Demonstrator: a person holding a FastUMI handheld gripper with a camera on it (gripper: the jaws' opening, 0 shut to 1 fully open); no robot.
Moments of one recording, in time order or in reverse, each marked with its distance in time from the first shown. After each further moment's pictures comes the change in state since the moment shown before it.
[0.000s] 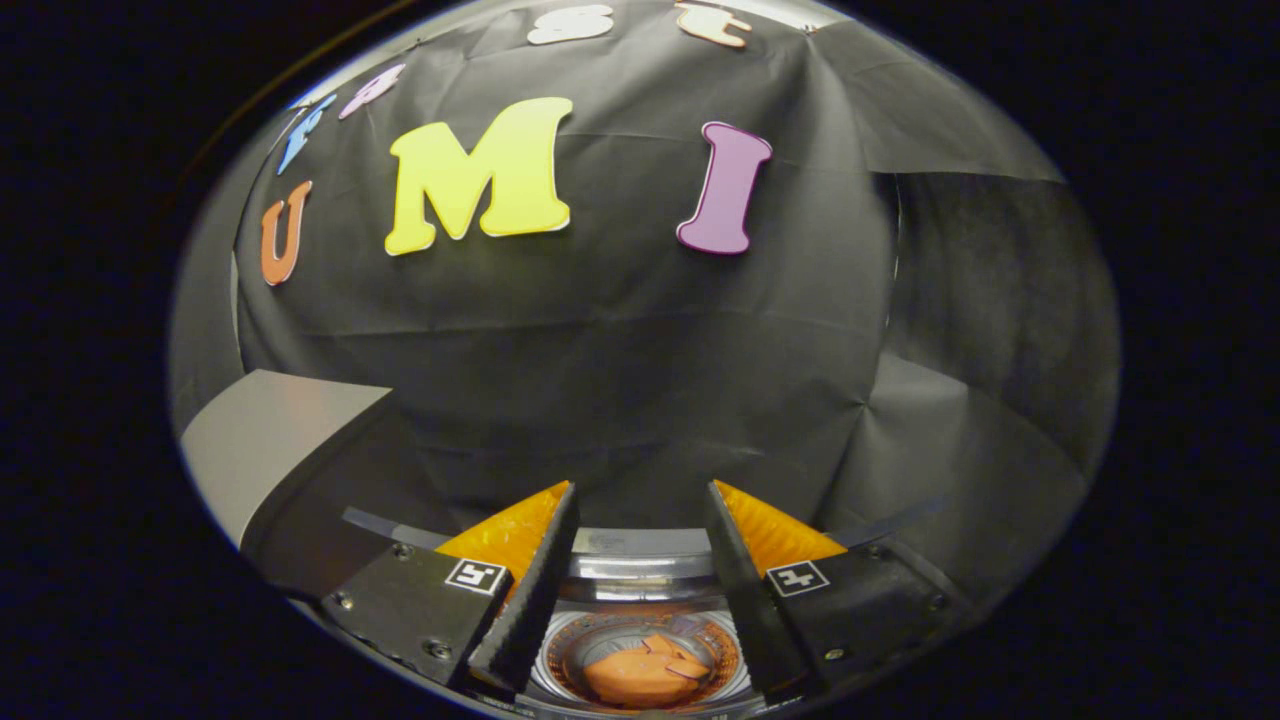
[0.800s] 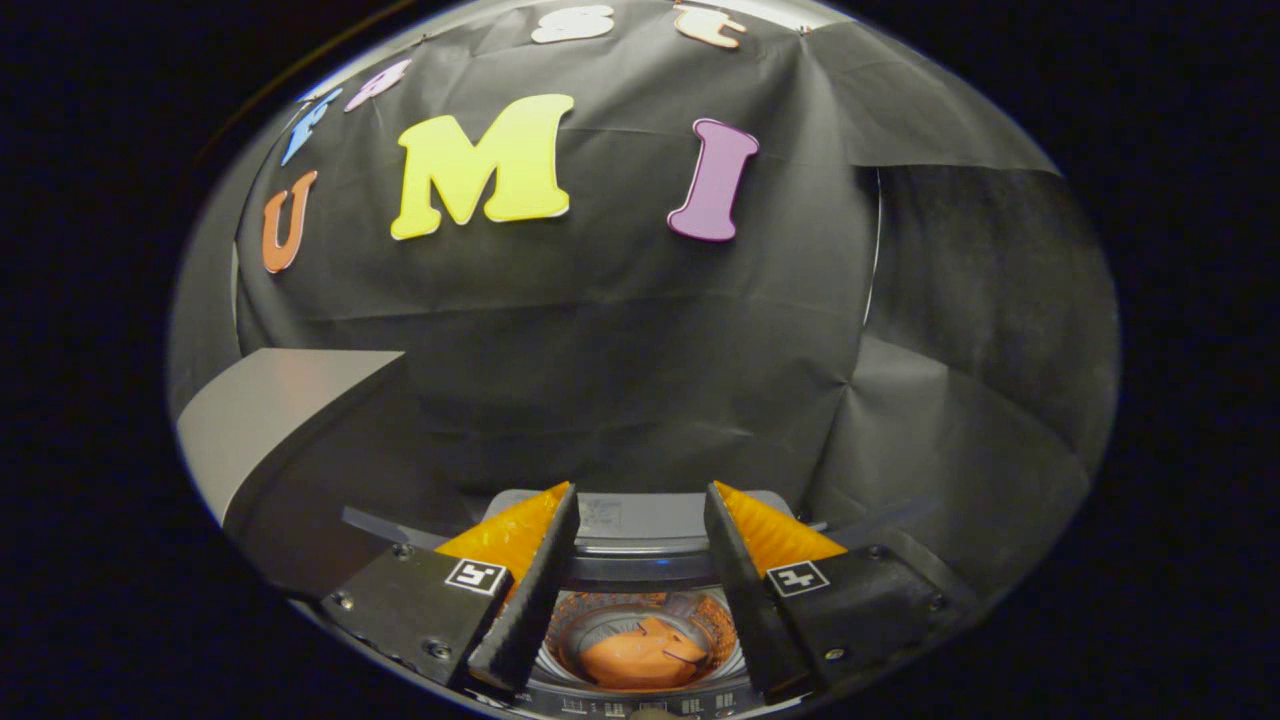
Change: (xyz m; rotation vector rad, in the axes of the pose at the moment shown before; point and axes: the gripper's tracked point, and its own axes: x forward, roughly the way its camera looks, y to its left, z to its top) arm -0.033 -0.002 -0.044 0.009 0.033 -0.023
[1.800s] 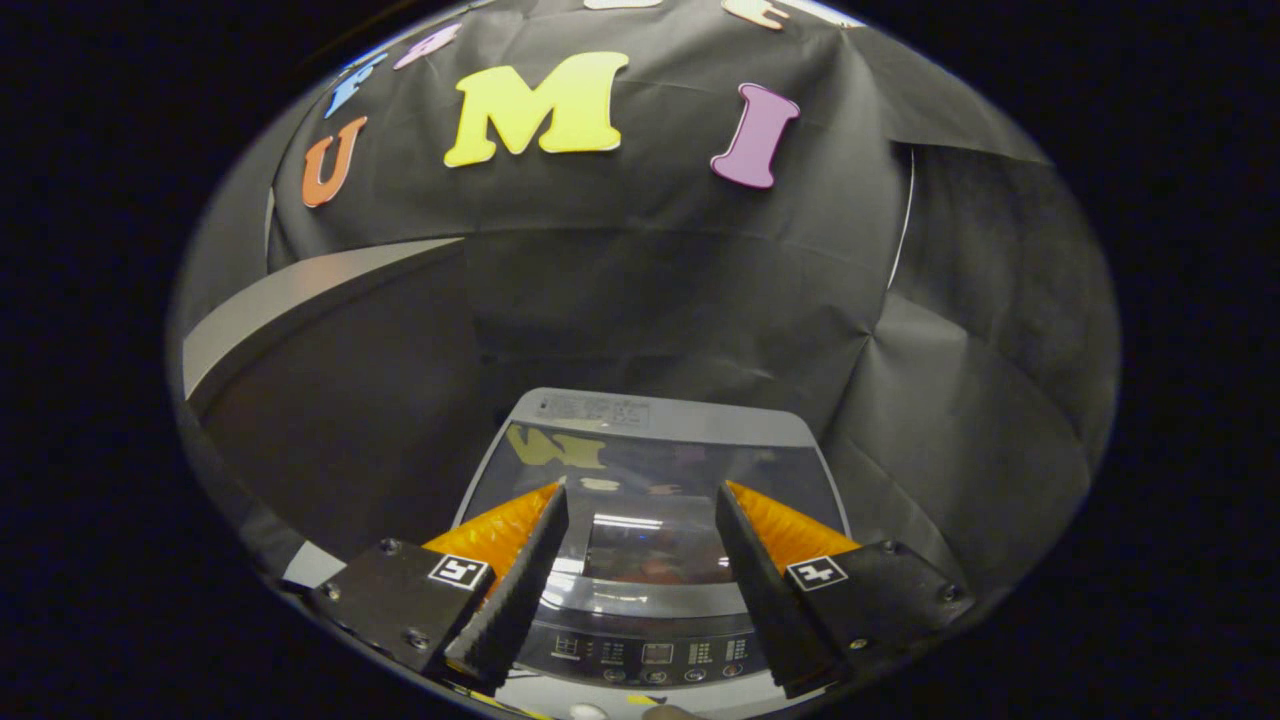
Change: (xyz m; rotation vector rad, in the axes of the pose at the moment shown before) arm -0.036 0.022 -0.087 -0.101 0.118 0.060
